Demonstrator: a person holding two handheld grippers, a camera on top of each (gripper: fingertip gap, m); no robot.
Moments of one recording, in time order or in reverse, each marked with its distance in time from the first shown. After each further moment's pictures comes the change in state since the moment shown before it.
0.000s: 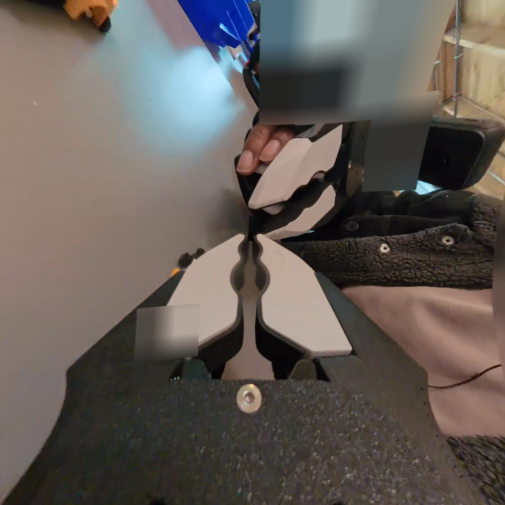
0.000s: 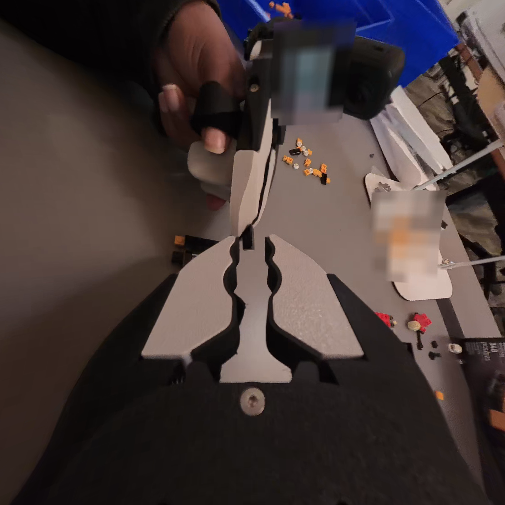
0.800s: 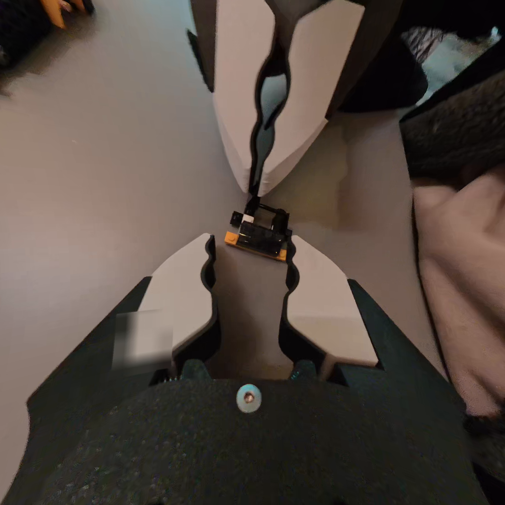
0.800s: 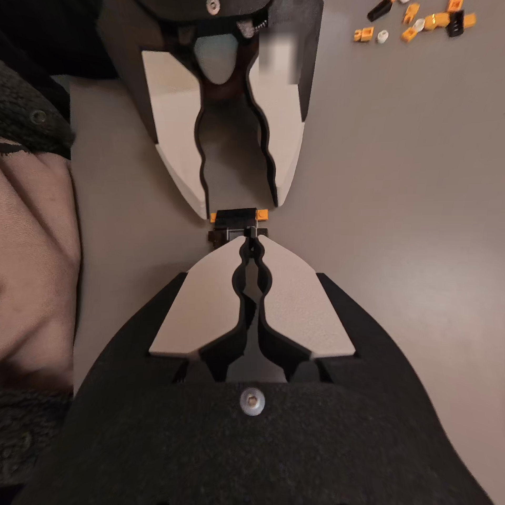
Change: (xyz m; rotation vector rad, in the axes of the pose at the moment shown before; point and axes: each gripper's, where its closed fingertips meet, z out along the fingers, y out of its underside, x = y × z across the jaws) left arm -0.042 0.033 -0.006 -0.347 -0.376 0.620; right arm -0.028 0.035 0.015 -0.199 -0.422 0.500
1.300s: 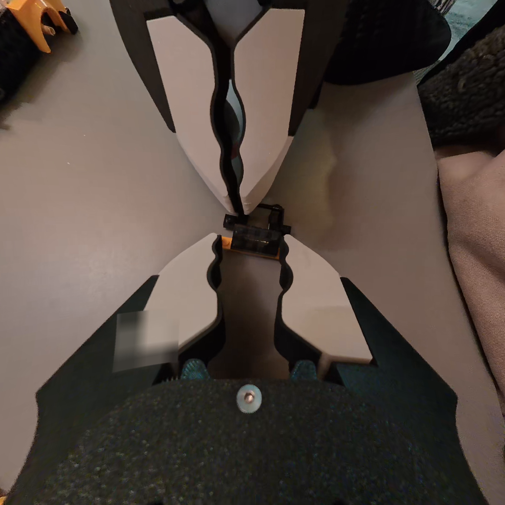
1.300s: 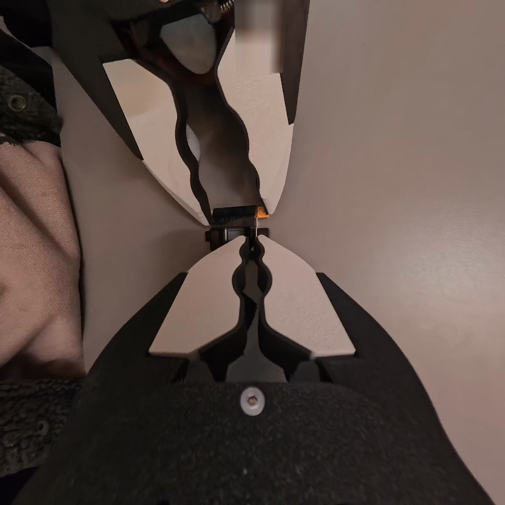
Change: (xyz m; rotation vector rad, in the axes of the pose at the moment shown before) left arm 0.001 0.002 0.007 -0.024 -0.049 0.130; right arm 0.002 0.005 0.012 -0.129 -0.049 0.036
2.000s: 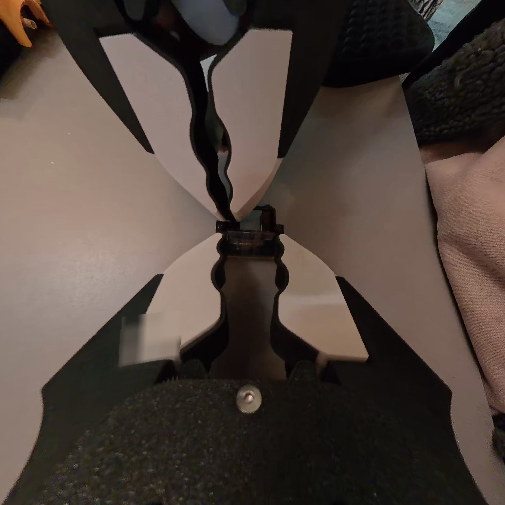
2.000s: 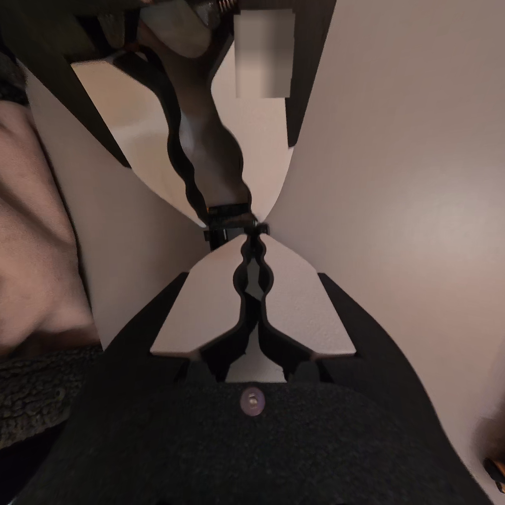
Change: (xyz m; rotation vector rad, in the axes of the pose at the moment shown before) left arm 0.005 0.000 0.001 0.005 0.043 -0.014; right arm 0.000 0.001 0.004 -0.254 -0.011 -0.030
